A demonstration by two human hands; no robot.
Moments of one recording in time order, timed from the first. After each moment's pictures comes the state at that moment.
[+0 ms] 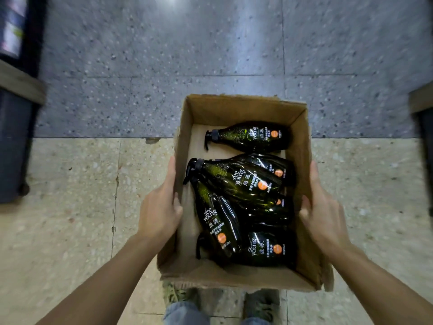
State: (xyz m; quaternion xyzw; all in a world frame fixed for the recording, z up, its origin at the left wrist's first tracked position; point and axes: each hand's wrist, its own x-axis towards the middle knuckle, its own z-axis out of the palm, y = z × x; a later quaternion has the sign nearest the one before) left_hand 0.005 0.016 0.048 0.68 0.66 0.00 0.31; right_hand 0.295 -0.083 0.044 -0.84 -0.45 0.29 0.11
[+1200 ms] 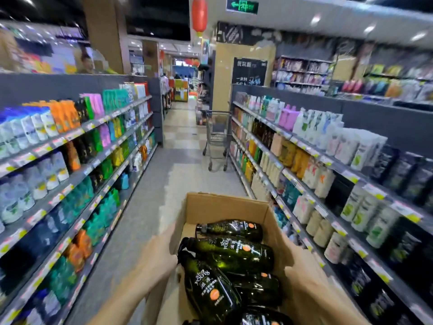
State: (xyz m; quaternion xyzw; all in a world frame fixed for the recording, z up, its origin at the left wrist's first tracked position) left_hand 0.221 0.509 0.871 0.79 0.55 0.17 0.22; right_hand 0.516 0.397 0.842 -0.85 -0.48 0.15 0.16
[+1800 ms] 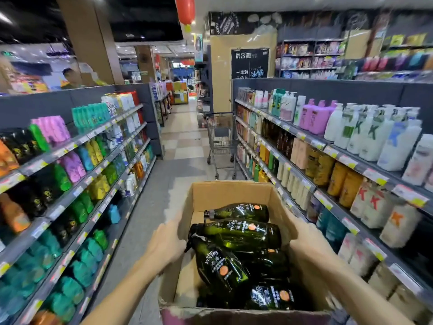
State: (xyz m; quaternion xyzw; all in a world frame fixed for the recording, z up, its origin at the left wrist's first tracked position) left_hand 0.451 0.962 0.881 0.80 0.55 0.15 0.18; right_hand 0.739 0.836 0.860 -0.82 -0.50 0.13 0.23
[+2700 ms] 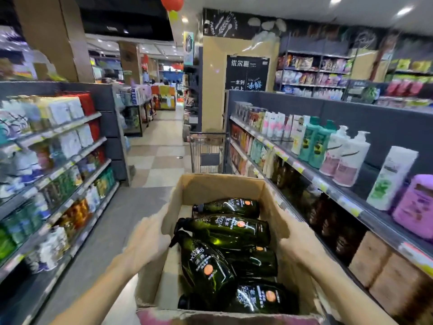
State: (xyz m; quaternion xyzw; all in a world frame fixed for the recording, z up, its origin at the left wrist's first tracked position) left_hand 0.814 1.772 0.891 0.82 0.51 0.21 0.18; right_hand 1.120 1.637 0.878 -0.83 -0.50 0.06 0.24
